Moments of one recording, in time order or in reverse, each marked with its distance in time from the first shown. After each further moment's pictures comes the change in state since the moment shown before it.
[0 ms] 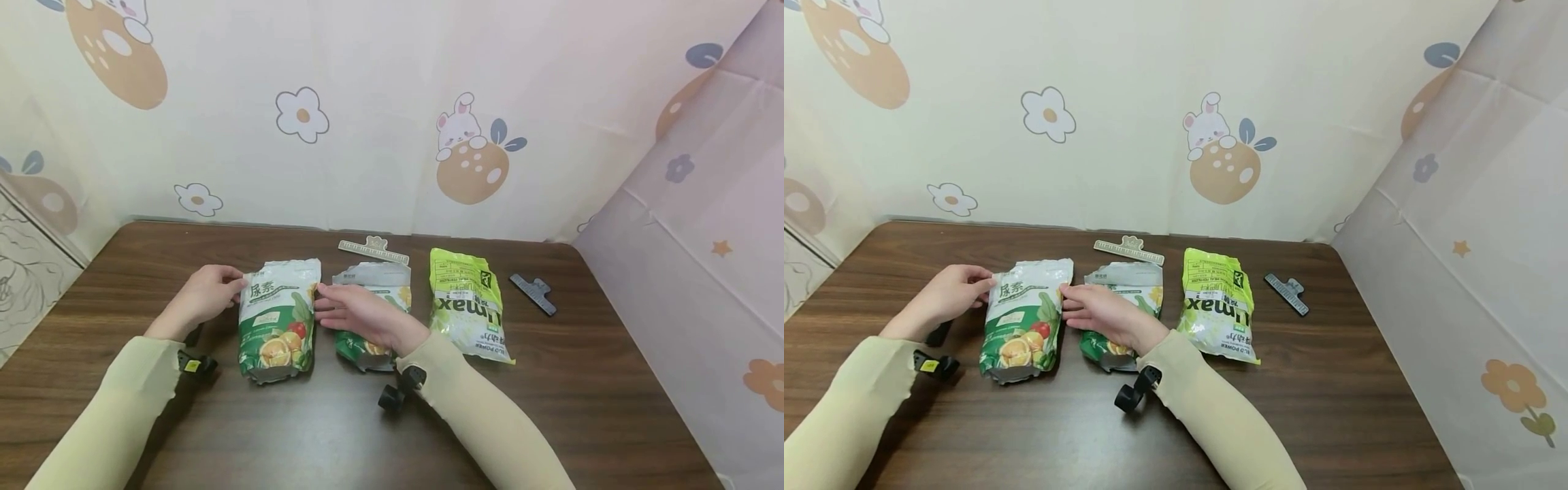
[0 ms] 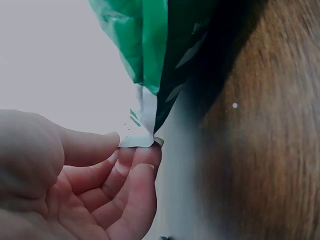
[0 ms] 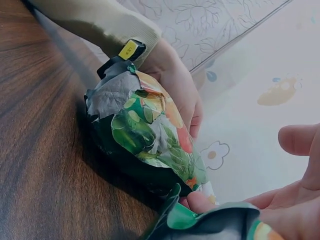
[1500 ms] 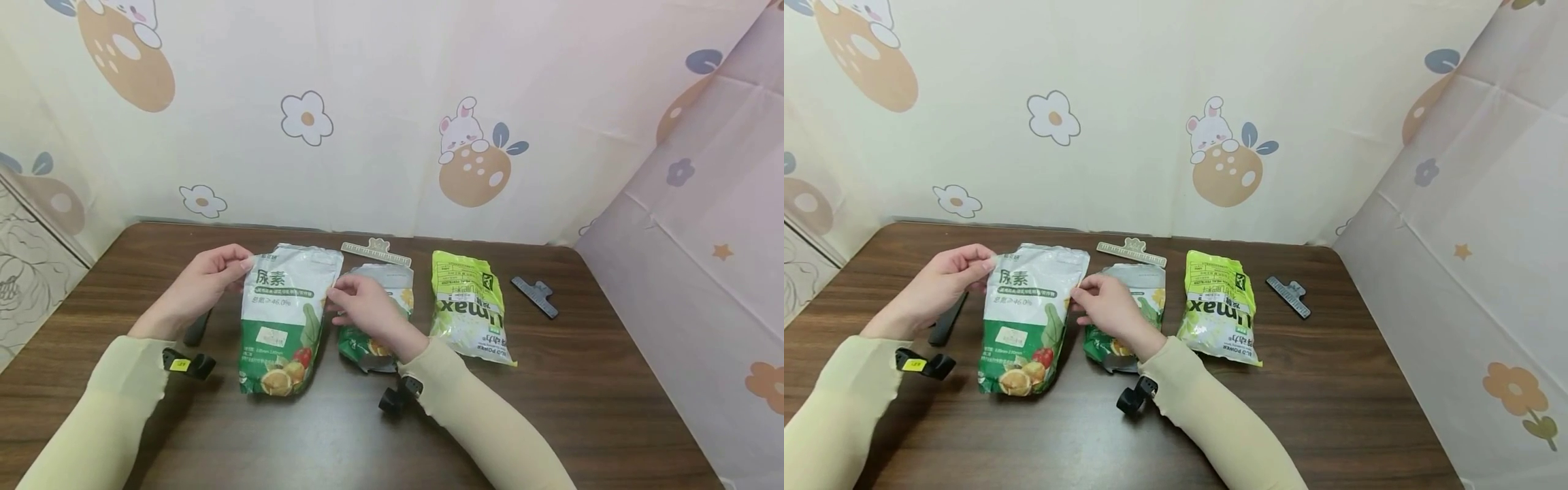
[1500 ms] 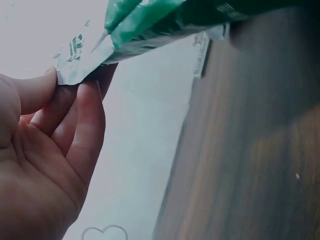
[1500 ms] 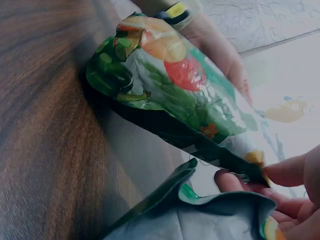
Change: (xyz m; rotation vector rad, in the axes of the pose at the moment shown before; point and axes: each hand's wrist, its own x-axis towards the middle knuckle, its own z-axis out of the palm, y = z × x) left_hand -0.014 0.010 -0.018 -0.414 -0.039 0.350; right_hand -0.007 -0.002 0.007 -0.263 0.260 -0.196
